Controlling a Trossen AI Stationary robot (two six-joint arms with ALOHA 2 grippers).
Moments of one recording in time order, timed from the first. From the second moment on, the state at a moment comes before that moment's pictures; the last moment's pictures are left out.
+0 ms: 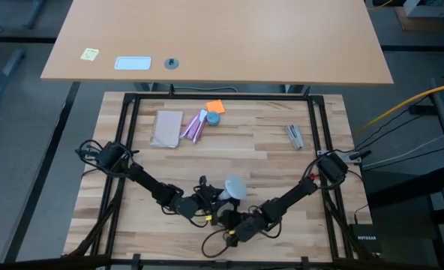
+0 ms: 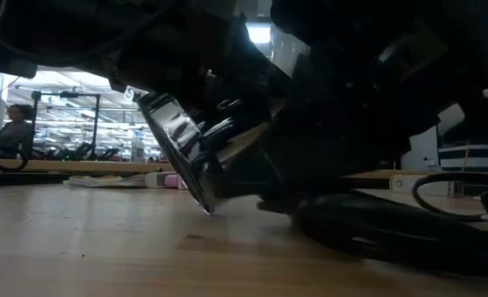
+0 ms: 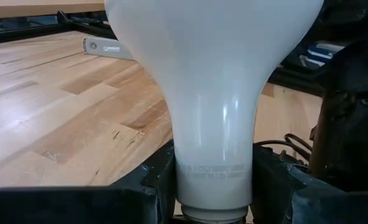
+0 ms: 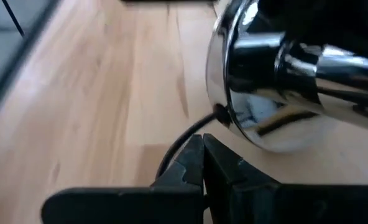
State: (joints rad) left arm -0.49 2.05 0.89 0.82 -0.80 -0.41; right arm 0.61 2.15 1.17 0.36 0.52 0.40
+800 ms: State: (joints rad) left arm -0.46 1.99 0.89 0.99 -0.79 -0.19; right arm 0.61 1.85 1.18 -0.70 0.71 0.52
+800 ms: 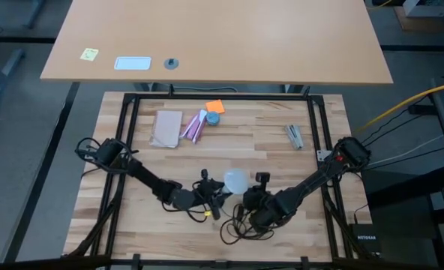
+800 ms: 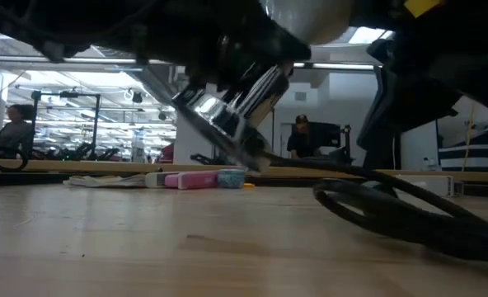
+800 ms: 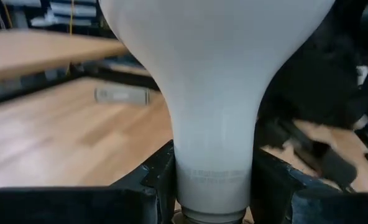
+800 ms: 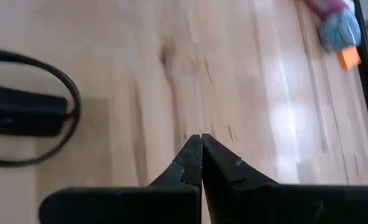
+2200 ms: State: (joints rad) left arm -0.30 1.68 0.91 -0.31 -0.72 -0.91; right arm 0.54 1.82 1.18 -0.78 0.68 0.48
